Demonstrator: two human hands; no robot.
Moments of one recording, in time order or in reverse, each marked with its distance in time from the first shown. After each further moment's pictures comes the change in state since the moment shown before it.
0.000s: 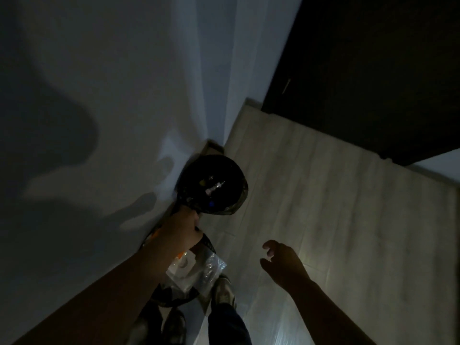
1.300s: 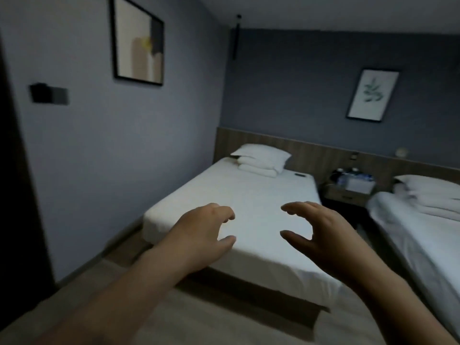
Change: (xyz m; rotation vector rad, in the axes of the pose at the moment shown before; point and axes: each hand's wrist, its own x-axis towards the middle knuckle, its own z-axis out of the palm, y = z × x) left_hand -0.788 0.462 0.127 0.333 -0.104 2.100; right_hand -0.950 0.186 -0.015 -0.065 1.375 0.920
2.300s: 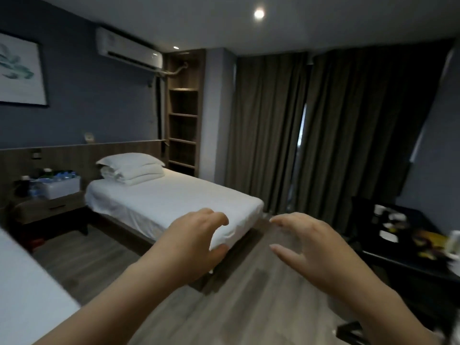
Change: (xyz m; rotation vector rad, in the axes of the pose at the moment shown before) left_hand 0.301 0.352 0.210 -0.491 -0.328 1.237; right_hand -0.115 0.253 -0.110 -0.537 0.215 1.165
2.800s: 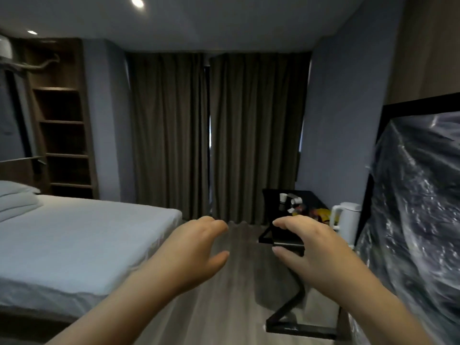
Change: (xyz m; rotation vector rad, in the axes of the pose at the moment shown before) left_hand 0.218 0.140 0.137 -0.103 -0.057 0.388; right_hand -0.023 0.231 -0.040 -0.107 0.106 0.398
